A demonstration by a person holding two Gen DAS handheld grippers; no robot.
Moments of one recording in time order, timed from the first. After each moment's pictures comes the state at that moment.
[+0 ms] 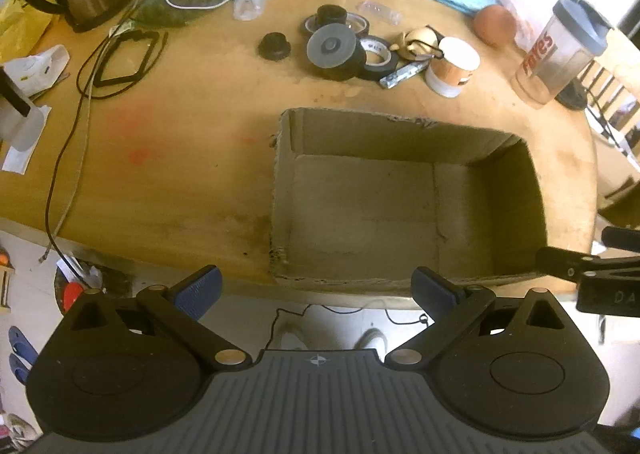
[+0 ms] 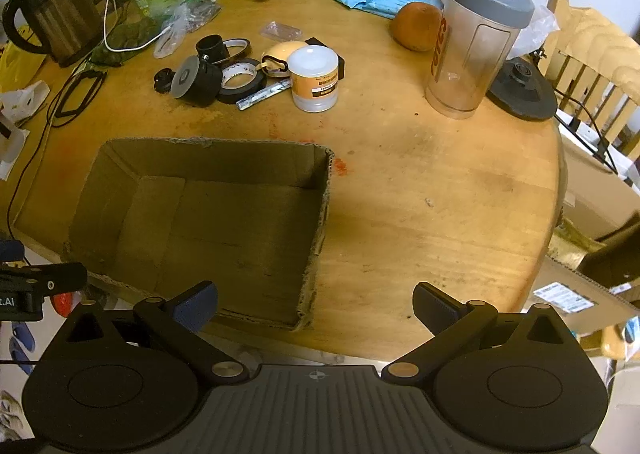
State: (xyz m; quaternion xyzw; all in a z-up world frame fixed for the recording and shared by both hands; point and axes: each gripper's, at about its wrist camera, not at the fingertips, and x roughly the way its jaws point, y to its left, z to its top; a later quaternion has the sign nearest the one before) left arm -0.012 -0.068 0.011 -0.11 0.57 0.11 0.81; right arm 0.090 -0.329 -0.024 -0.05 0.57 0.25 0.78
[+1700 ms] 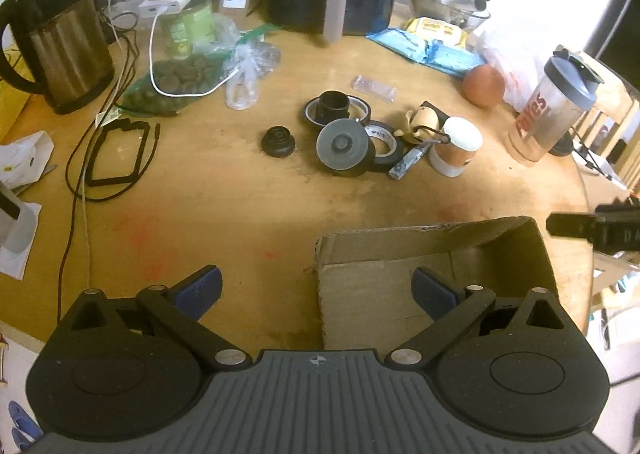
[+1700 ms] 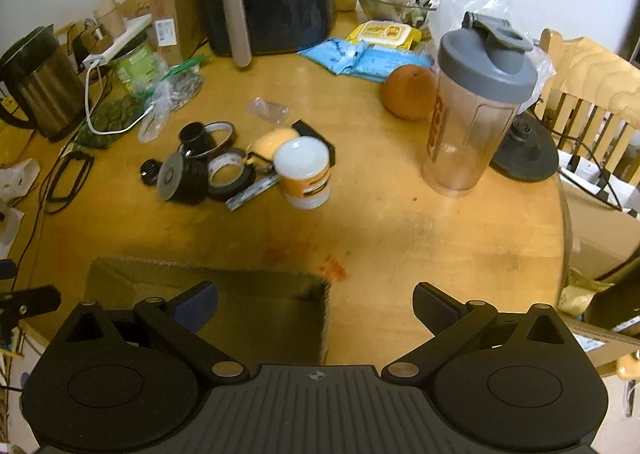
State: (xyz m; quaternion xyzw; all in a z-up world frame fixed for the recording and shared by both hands) left arm 0.025 -0.014 0.025 -0.07 0.50 0.06 0.86; right arm 0.148 -0.310 -0.012 0.01 0.52 0.23 0.83
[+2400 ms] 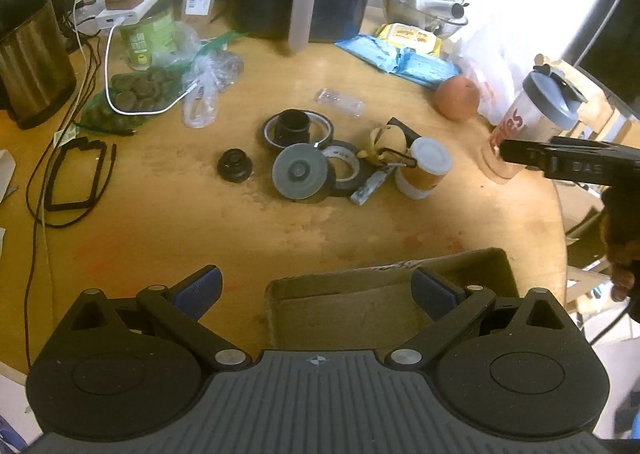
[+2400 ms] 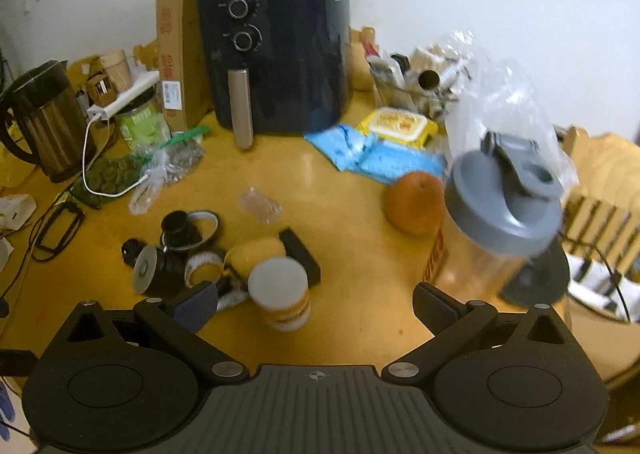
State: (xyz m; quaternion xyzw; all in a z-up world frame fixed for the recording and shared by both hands) left arm 0.060 -0.025 0.028 -0.10 0.50 0.02 0.86; right arm 0.223 -0.305 -0.010 -0.01 0.41 0.27 0.87
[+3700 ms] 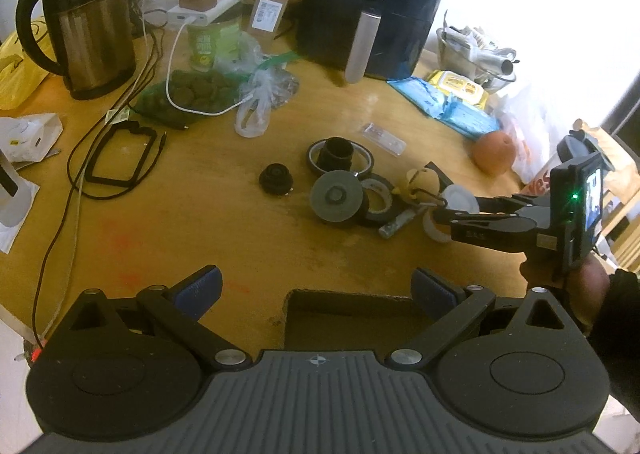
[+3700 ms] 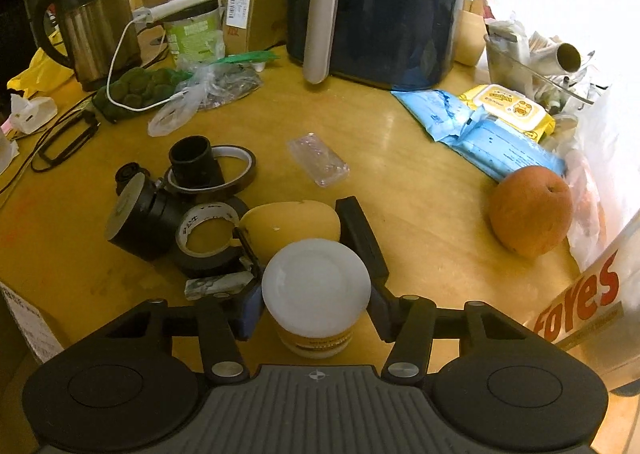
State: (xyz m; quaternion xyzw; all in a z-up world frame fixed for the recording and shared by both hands) left arm 0.046 -0.017 0.040 -0.15 0.46 0.11 0.87; right arm 0.261 -0.231 -0.101 -0.09 0.41 0.38 0.82
